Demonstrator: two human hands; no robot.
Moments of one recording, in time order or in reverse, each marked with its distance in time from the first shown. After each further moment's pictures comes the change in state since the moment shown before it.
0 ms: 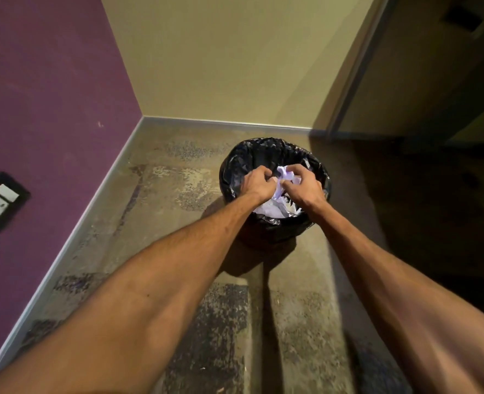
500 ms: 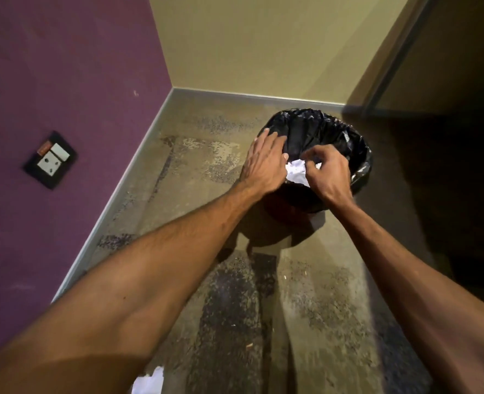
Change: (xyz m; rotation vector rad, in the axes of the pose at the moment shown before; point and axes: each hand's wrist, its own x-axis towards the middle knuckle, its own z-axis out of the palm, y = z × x) left_hand -0.043 -0.061 -0.055 0.430 0.130 0.413; right_hand -0.055 -0.021 0.036 -0.120 0.173 -0.260
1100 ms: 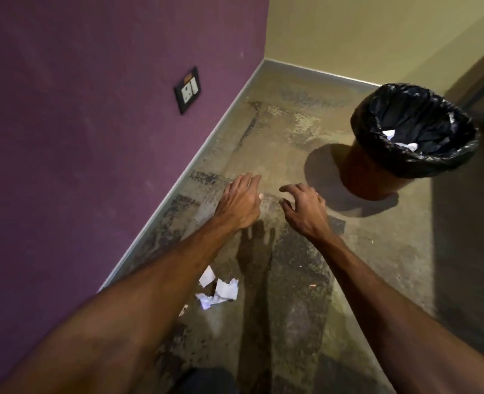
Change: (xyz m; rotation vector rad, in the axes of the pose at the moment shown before) left_hand -0.341 -0.161 -0.072 0.080 -0.056 -0.303; right_hand -0.258 -0.119 0.148 -0.189 -0.481 -0.280
